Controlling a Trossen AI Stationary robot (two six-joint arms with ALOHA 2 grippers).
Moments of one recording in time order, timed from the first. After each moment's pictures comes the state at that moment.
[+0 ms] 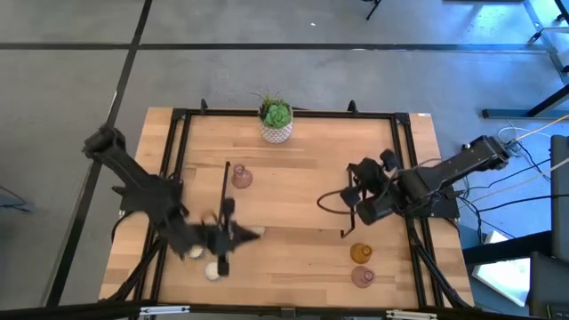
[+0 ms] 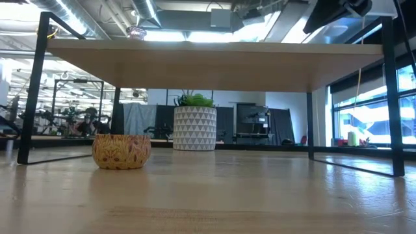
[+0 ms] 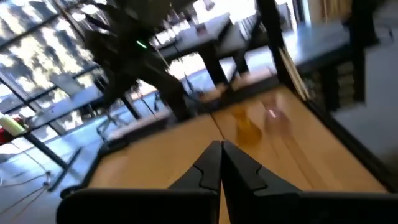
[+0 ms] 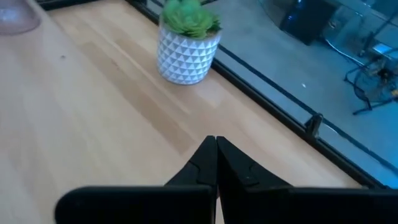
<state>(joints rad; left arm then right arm) -0.74 1.32 0.96 0.08 -0.78 0.20 0.48 1.30 1.20 -1.21 0.99 1.05</state>
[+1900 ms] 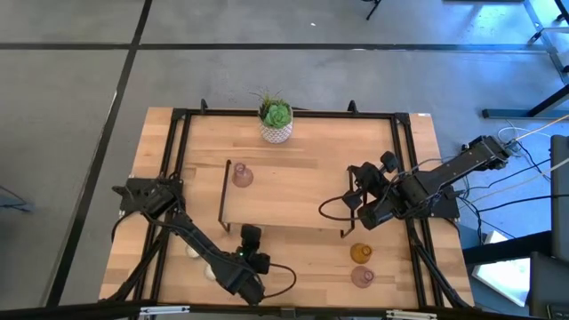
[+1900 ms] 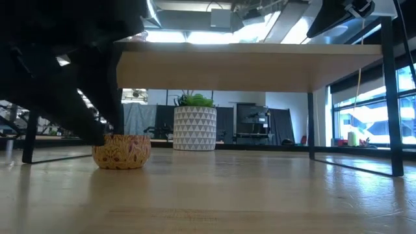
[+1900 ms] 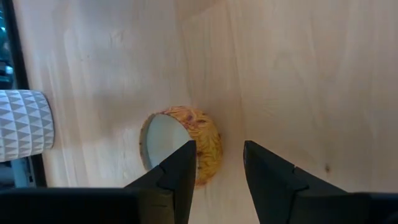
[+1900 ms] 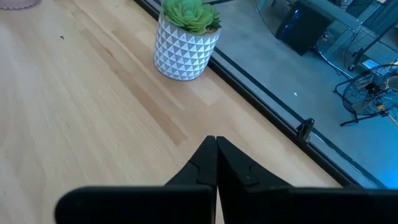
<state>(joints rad) -0.70 2.15 1.55 -1.08 -0.69 -0.52 0.51 1.30 1.15 -1.23 1.02 1.04</state>
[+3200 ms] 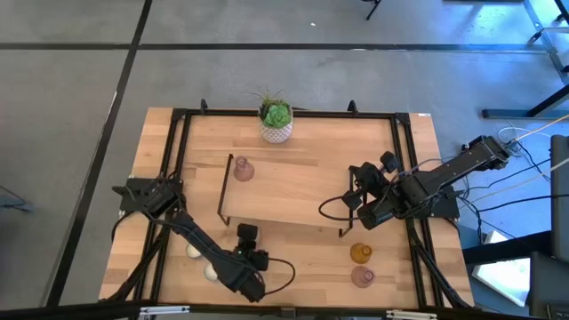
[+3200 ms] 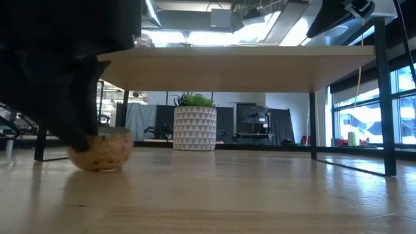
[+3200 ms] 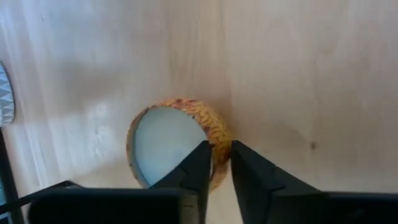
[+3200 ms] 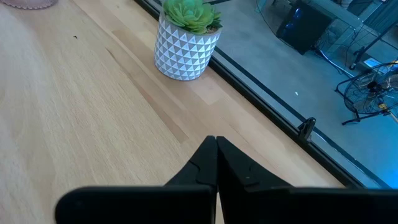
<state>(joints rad) -0.68 2.14 1.55 -1.12 -0.56 -0.60 0.51 1.30 1.15 -1.22 1.02 1.04</state>
